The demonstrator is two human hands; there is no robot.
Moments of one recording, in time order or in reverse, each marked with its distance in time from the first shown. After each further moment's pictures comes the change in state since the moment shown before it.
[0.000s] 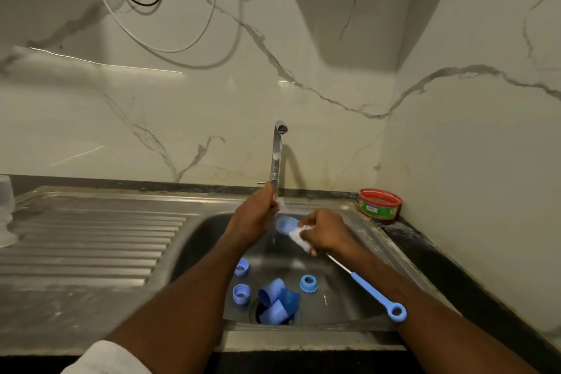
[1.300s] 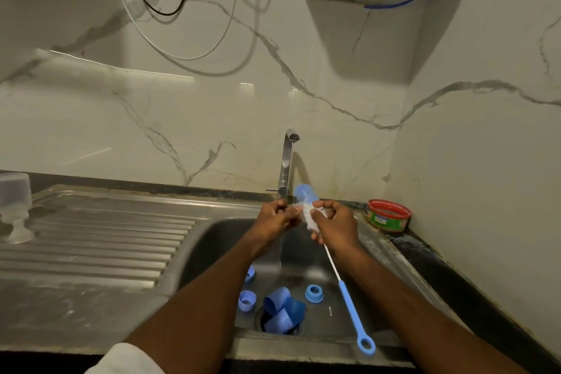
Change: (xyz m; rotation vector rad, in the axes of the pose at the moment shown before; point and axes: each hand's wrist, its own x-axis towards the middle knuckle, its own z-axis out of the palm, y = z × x) left_hand 0.013 0.027 0.012 -1.183 -0.050 -0.655; right_hand 0.008 -0.008 0.008 0.683 0.294 -0.088
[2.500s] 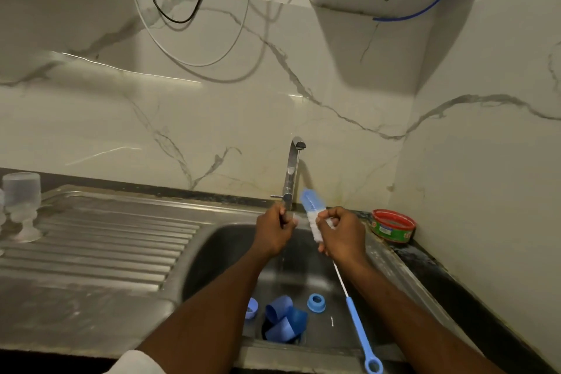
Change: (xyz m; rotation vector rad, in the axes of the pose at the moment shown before) left_hand -0.001 -0.010 -0.008 0.734 0.311 0.280; right_hand -0.008 -0.010 -0.005 -0.294 0.060 -0.109
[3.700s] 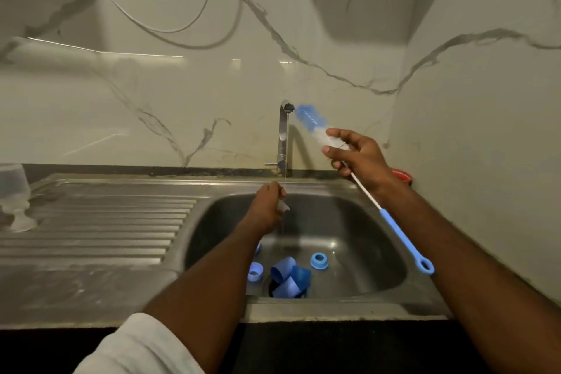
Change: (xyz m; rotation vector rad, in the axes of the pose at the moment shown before) left_hand -0.003 -0.026 -0.006 0.416 -0.279 0.044; right_hand 0.032 -0.036 -0.058 0.572 -0.288 -0.022
